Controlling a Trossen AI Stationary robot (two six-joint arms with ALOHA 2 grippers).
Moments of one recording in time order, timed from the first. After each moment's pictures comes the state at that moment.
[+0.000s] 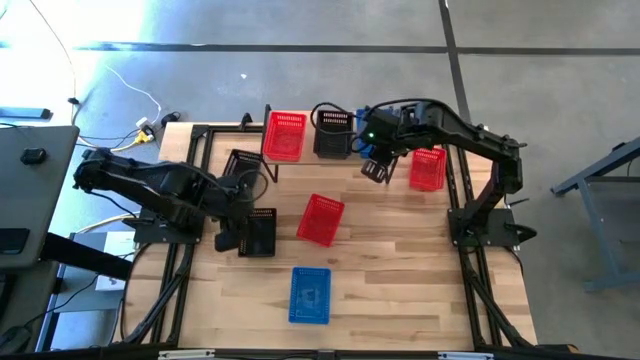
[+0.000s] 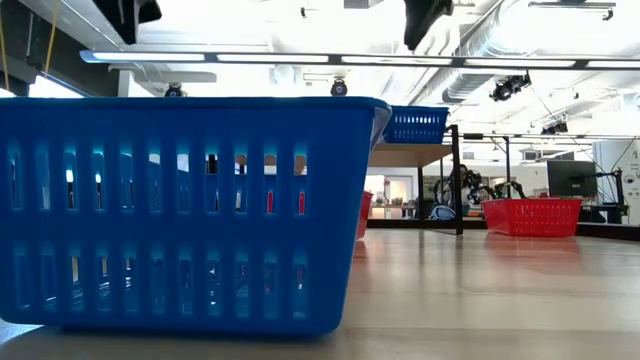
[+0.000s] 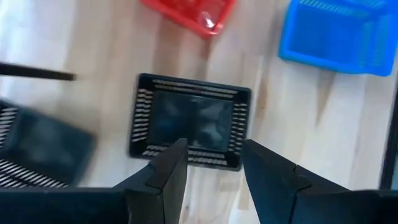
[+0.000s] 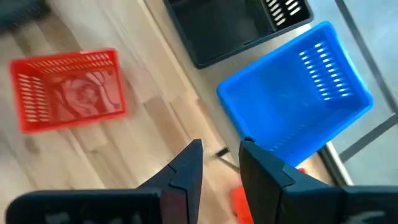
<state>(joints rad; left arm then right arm) -0.14 1.19 1.26 -1.29 -0.10 -0.41 -0.18 1.71 2.06 -1.56 0.28 0.25</state>
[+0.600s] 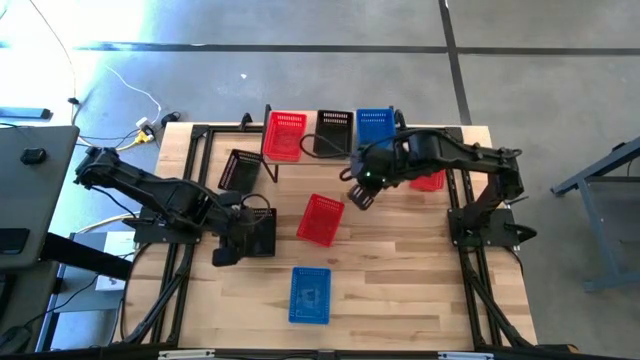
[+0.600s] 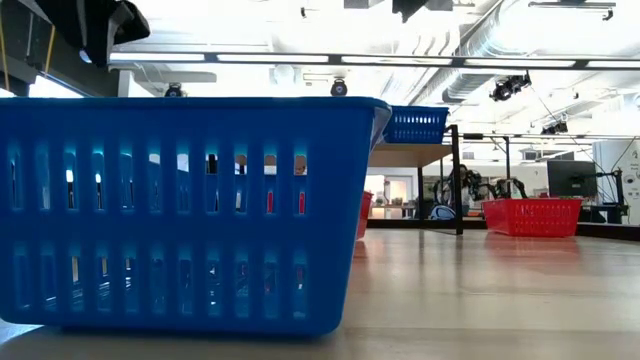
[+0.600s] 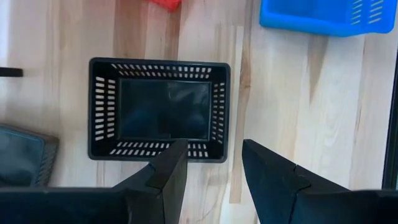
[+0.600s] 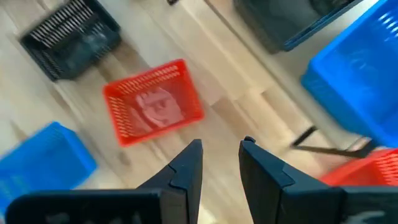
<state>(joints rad) -0.26 1.19 1.11 -1.18 -0.09 -0.44 0.04 1.73 2.06 -1.50 0.28 0.66</state>
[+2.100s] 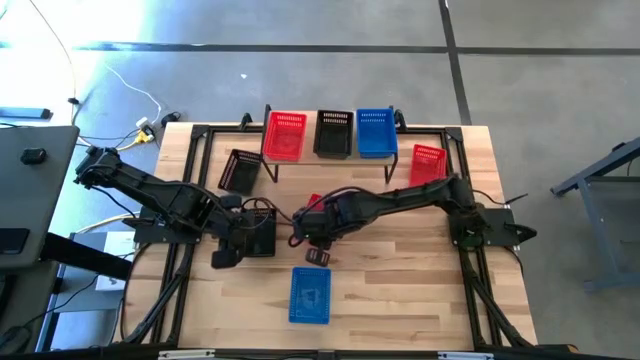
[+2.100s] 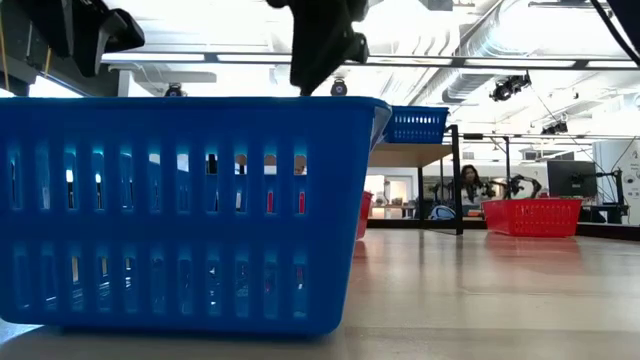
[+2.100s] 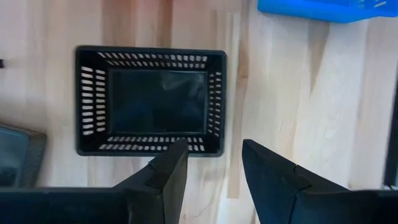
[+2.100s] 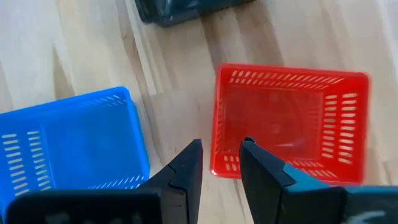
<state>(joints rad) -0.26 1.19 1.07 -1.16 -0.05 -0.44 0.19 2.12 2.06 -1.14 0.11 0.42</state>
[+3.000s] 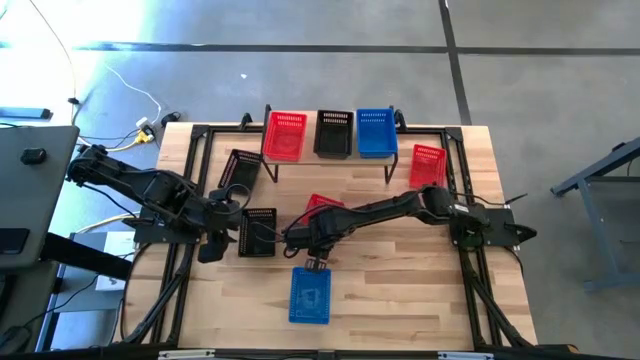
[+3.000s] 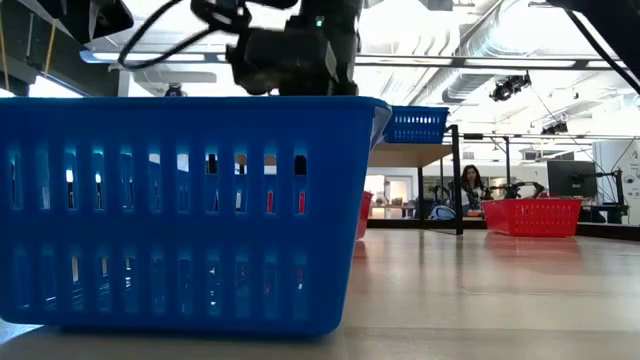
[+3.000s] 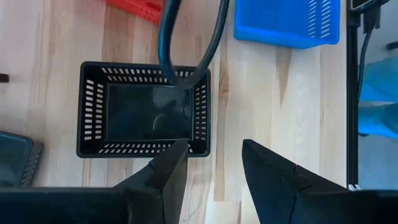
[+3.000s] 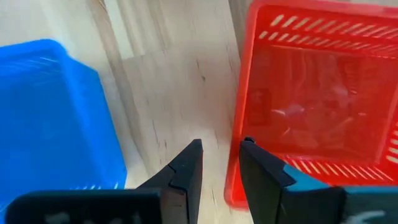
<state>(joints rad) -0.26 1.02 1.07 -1.17 -0.04 -0.45 0.18 2.31 2.06 -1.14 0.05 0.40</state>
